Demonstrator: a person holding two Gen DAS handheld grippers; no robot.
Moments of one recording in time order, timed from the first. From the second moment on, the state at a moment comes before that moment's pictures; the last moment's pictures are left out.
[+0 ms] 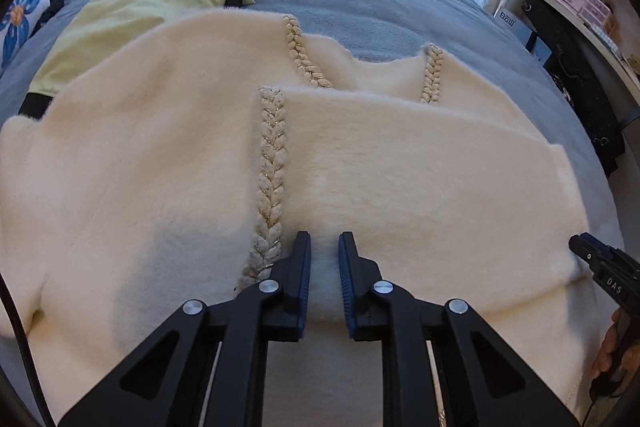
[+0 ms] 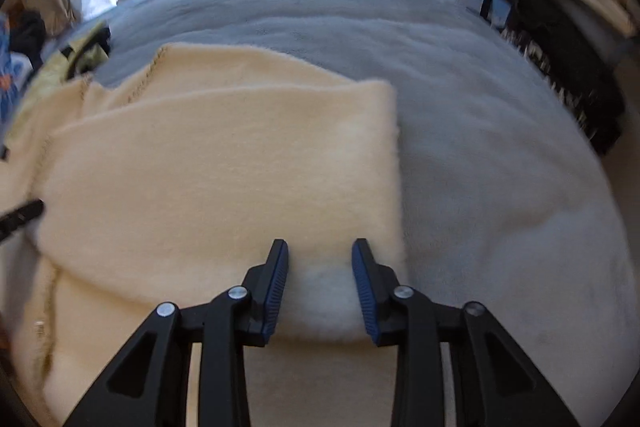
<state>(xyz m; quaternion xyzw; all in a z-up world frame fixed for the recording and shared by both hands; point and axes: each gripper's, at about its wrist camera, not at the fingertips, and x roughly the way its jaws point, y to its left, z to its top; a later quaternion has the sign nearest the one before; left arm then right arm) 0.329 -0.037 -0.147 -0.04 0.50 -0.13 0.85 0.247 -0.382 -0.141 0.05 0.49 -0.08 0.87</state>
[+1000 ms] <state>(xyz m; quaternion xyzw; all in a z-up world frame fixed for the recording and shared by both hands) 0.190 -0.031 -0.062 0.01 0.46 -0.06 0.89 0.124 -0.295 -0.091 0.14 0.51 -0.06 0.85</state>
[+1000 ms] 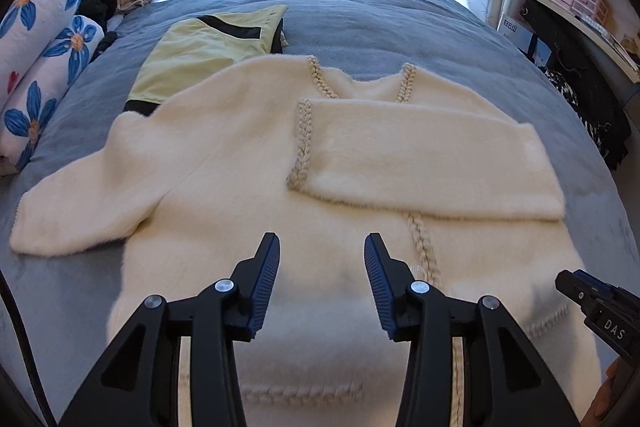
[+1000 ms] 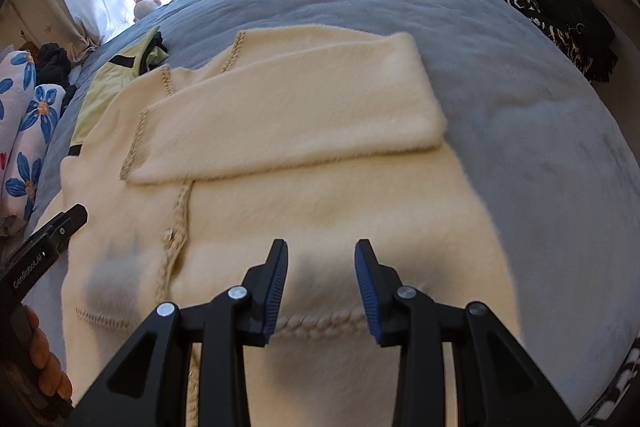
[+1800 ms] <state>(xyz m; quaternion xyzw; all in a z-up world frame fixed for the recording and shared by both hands) 0.069 0.078 -0.052 -0.02 0.47 -0.03 0.88 0.062 -0.179 -0.096 0.09 0.55 0.00 0.83</state>
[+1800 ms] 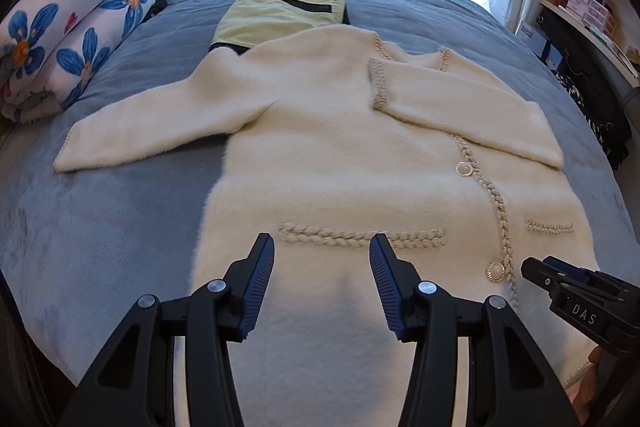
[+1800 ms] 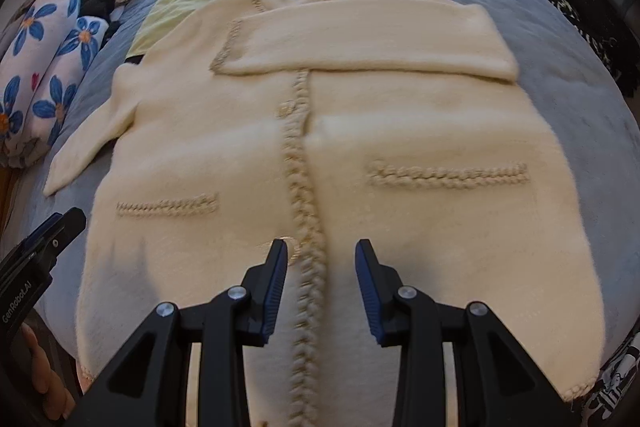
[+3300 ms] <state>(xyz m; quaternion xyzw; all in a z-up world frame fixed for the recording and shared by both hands) 0.230 0.464 -0.179 -0.31 0.45 0.15 0.83 0.185 0.051 -0.132 -0.01 0.52 0.11 0.85</state>
